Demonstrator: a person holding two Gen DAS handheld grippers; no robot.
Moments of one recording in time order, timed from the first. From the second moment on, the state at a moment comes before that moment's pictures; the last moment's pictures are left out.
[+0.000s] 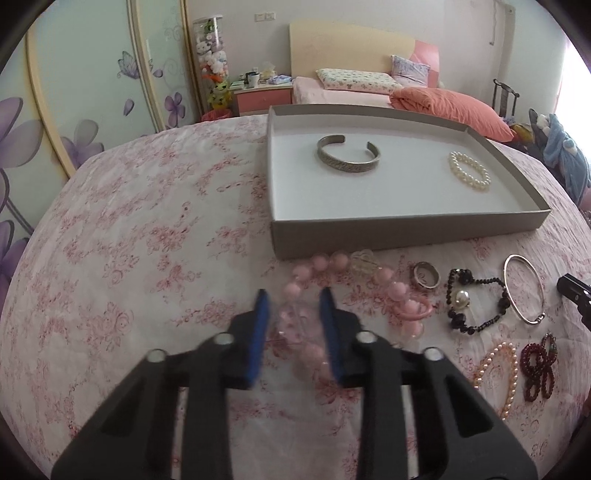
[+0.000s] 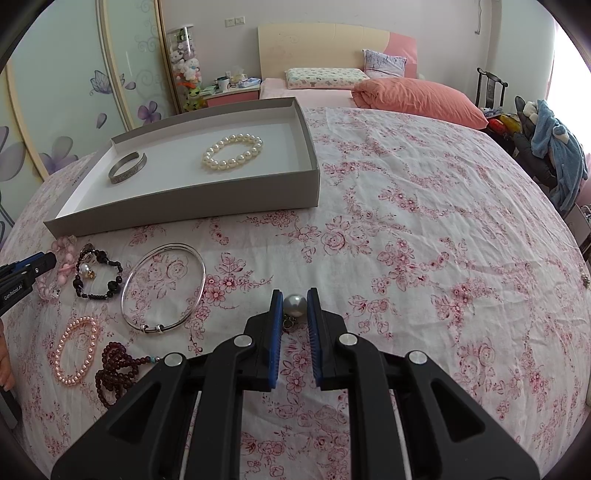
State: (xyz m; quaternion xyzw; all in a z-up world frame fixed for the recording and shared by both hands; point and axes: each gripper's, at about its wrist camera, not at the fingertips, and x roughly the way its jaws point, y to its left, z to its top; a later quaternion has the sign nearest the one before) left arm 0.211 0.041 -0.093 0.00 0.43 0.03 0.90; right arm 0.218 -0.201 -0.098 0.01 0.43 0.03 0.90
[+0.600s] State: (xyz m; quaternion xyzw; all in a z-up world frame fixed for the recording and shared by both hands) left arm 0.211 0.042 -0.092 -0.01 0.44 0.02 0.90; right arm 0.218 -0.203 -0.098 0.02 0.43 0.03 0.90
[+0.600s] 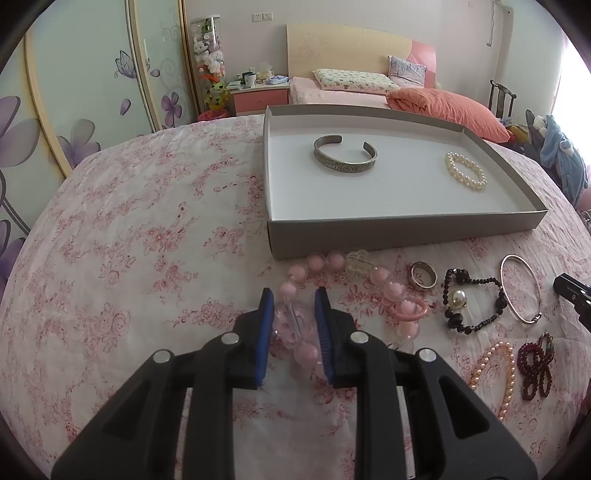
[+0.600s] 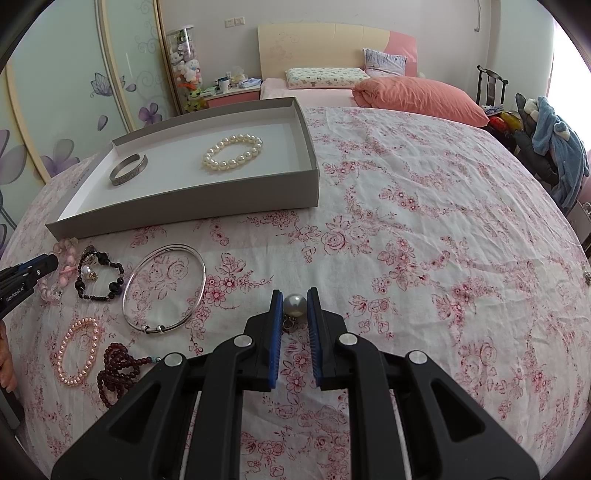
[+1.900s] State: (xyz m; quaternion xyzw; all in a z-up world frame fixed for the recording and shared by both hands) left arm 0.157 0.028 -0.010 -0.03 0.30 -0.01 0.95; right arm 0.187 -0.172 -0.016 0.01 0.28 0.08 0.96
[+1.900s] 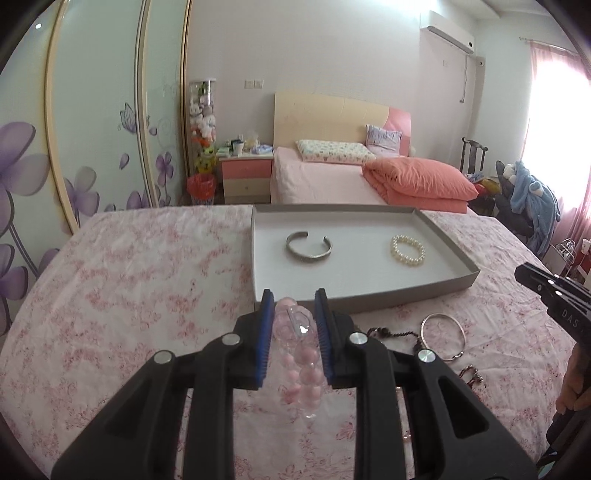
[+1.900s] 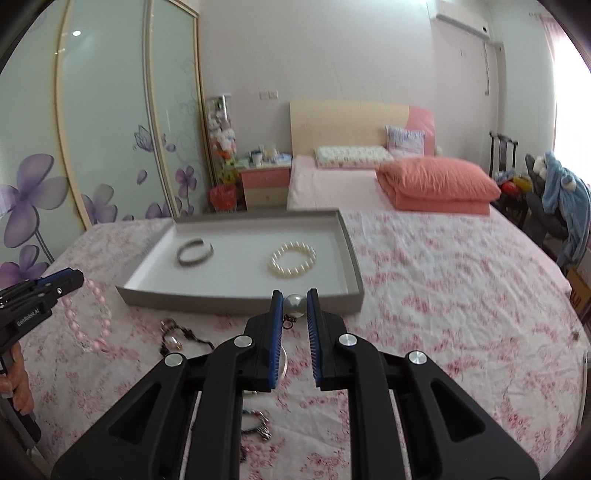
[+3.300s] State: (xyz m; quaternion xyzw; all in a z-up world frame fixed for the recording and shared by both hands) left arm 0.210 0.012 -0.093 0.04 0.44 -0.04 0.89; right arm 0.178 -0.152 -0.001 0.00 0.22 0.10 0.97
